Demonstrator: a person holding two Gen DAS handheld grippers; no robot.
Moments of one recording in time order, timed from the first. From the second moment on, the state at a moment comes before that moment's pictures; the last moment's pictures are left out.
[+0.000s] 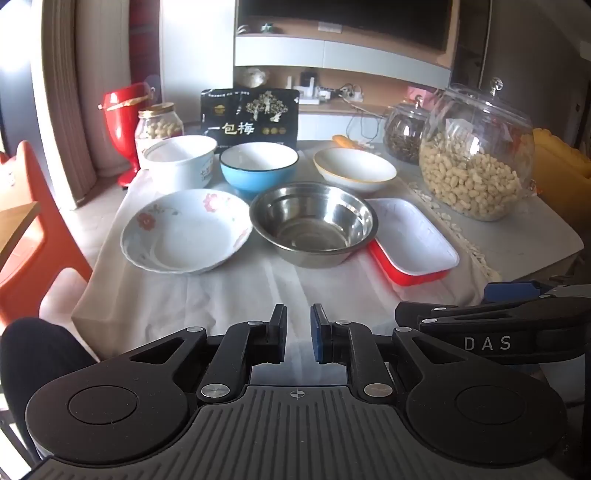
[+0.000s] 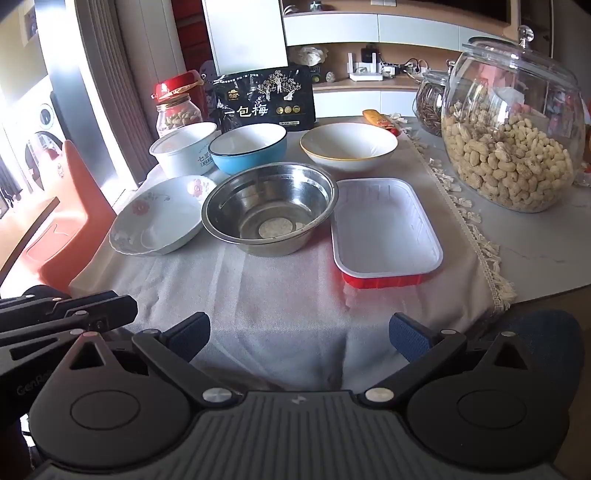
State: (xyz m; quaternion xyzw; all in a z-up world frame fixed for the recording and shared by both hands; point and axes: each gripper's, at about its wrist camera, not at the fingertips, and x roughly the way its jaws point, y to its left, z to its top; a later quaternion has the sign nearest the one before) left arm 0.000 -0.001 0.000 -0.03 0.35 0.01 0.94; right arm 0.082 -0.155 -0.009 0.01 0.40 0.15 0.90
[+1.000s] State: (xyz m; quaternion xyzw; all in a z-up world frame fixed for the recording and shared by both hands) left arm 0.001 0.000 -0.003 -0.03 0.37 0.02 0.93; right arm 0.081 -0.153 -0.008 0.01 0.40 0.16 0.90
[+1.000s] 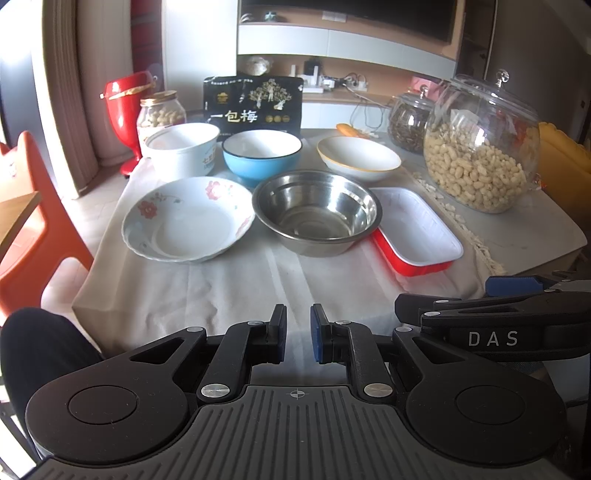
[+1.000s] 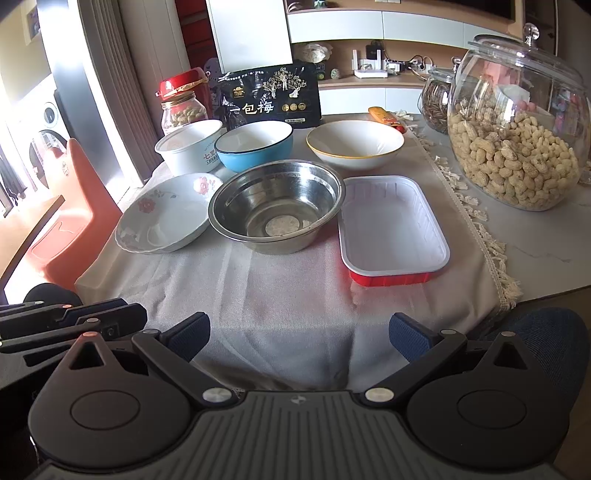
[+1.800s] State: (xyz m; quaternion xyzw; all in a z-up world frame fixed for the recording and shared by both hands) left arm 0.000 0.000 -0.005 -0.03 0.37 0.02 0.93; right arm 0.083 -0.153 -0.011 0.01 0.41 0.16 0.90
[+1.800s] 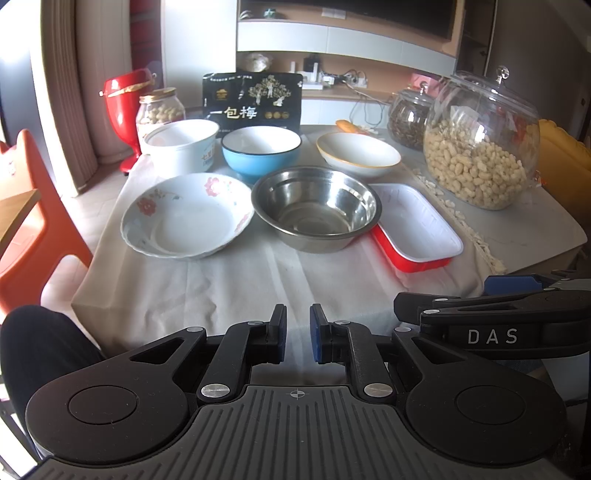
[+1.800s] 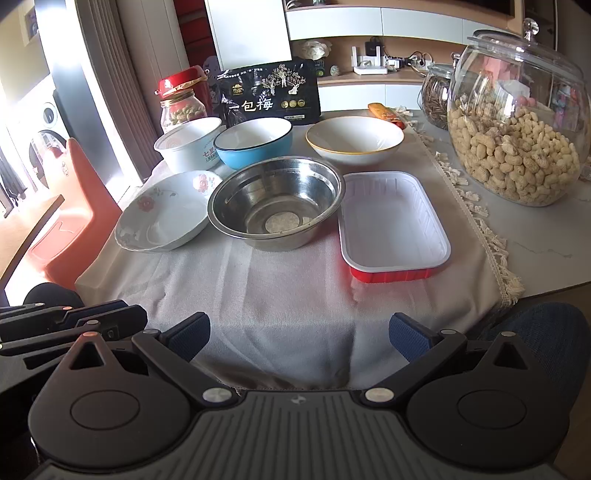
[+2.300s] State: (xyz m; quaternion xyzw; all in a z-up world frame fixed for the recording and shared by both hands) left arm 0.001 -0.001 -0.005 -0.03 0.38 0.02 0.93; right arm 0.083 -0.154 -0.012 0.01 0.41 0.16 0.90
